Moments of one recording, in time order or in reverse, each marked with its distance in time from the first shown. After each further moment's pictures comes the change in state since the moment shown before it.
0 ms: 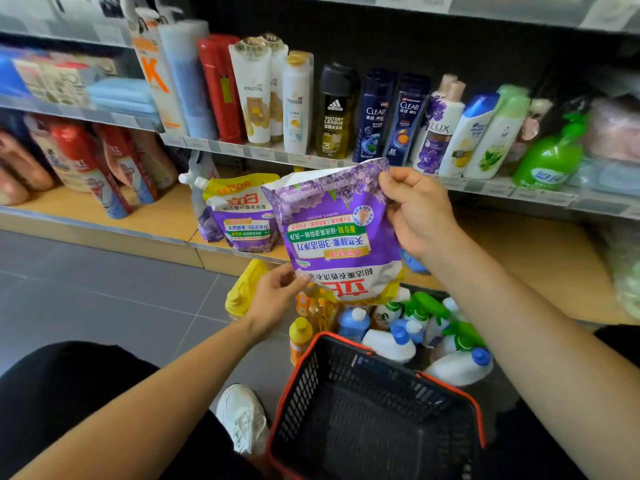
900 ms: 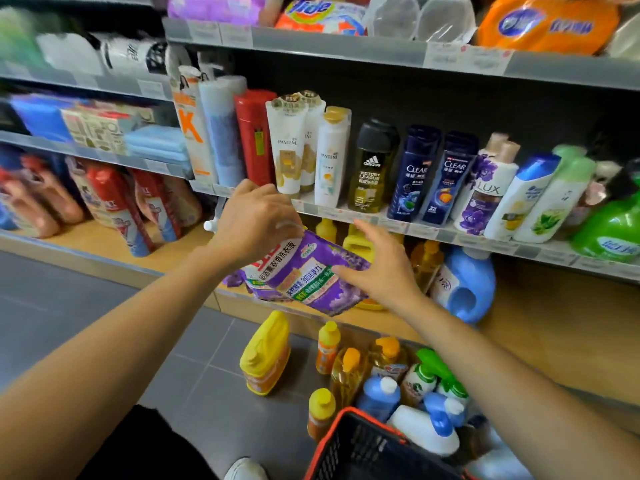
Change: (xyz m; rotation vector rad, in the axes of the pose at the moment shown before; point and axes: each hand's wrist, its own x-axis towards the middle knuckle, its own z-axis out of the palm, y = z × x) left_hand 0.119 0.173 -0.101 1.330 0.164 0.966; right_hand 0.081 0.078 0.034 -1.108 -0.195 -0.448
